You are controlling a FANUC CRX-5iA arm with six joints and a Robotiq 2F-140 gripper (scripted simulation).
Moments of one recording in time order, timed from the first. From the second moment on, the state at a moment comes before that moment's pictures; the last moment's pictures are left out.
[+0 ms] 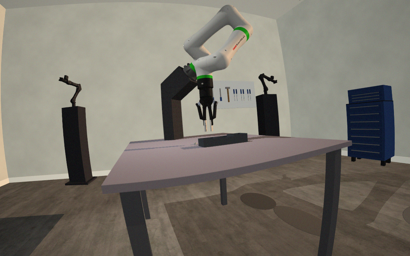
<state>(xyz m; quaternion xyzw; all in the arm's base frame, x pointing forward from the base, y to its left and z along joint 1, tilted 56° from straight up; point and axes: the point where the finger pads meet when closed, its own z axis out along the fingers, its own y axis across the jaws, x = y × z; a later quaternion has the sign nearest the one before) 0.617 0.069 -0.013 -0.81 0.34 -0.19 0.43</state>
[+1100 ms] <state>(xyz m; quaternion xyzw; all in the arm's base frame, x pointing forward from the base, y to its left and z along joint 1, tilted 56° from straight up) 0.656 0.106 -0.049 -0.81 0.34 -0.19 0.43</state>
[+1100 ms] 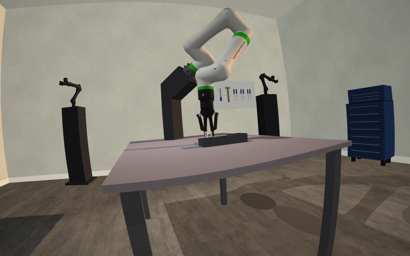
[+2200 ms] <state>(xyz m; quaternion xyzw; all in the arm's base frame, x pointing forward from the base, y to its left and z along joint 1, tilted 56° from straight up) 0.656 0.107 -0.050 -0.81 0.34 -0.19 0.43</state>
